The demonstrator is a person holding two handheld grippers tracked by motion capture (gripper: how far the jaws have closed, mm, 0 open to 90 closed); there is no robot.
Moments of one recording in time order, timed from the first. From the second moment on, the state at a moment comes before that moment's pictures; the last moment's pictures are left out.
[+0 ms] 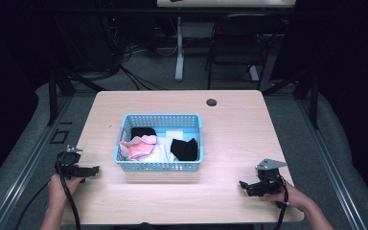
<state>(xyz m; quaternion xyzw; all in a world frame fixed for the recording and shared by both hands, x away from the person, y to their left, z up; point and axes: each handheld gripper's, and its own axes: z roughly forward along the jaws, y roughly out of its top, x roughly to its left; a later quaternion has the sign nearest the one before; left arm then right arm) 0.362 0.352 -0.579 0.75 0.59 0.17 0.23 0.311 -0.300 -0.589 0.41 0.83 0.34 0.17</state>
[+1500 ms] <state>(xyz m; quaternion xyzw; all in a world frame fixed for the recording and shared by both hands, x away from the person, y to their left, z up) 0.361 0.343 -0.527 0.76 0.57 0.14 0.26 0.311 -0.300 -0.589 0.41 0.83 0.34 0.17</state>
